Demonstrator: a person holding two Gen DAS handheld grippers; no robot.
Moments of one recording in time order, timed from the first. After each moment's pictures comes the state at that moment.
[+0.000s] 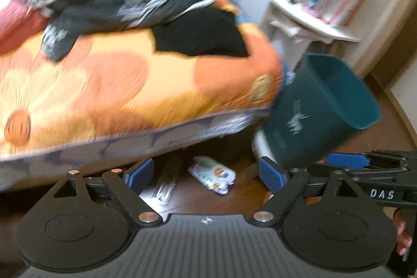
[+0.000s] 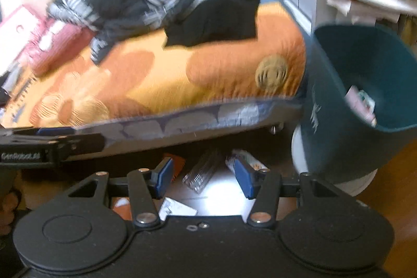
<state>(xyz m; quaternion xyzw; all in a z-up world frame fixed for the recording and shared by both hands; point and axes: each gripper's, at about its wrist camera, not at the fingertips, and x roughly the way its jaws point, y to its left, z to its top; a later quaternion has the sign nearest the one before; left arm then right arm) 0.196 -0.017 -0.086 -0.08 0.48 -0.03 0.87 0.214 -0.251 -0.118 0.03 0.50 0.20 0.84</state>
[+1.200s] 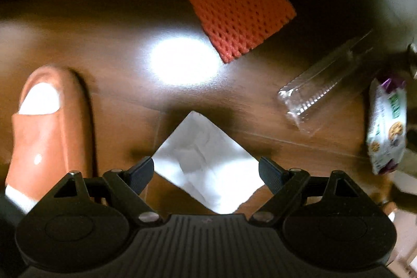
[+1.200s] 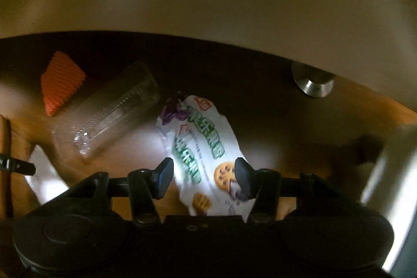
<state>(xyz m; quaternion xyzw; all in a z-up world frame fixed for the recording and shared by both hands) 0.237 0.117 -0.534 -0.26 0.73 0.18 0.60 0.380 -0.172 -0.492 -0.20 0.62 0.25 0.72</state>
